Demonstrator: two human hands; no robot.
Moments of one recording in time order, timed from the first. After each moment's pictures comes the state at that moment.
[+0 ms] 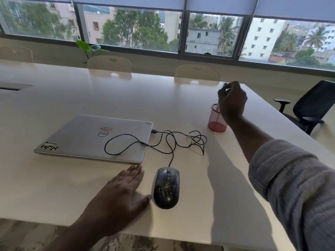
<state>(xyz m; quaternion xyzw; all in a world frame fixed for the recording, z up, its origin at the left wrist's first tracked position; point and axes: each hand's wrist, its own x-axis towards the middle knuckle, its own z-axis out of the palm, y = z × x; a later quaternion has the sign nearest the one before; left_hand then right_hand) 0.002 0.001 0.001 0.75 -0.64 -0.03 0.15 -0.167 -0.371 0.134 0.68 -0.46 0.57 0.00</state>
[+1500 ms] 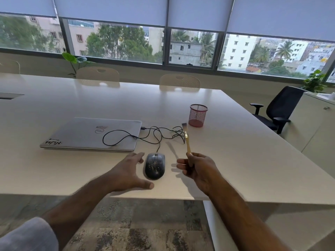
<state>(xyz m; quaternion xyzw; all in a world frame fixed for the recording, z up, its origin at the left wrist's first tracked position) -0.024 -0.008 0.036 0.73 -0.61 -0.20 0.22 -0.254 -0.111 0.062 0.40 -0.44 0.36 -0.72</state>
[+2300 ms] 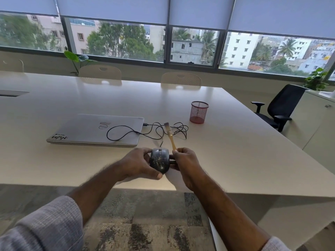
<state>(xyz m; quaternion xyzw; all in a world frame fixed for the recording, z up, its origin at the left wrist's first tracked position) -0.033 -0.023 0.040 0.69 -0.55 -0.34 0.33 -0.214 -0.078 0.063 0.54 -0.48 0.33 -0.61</state>
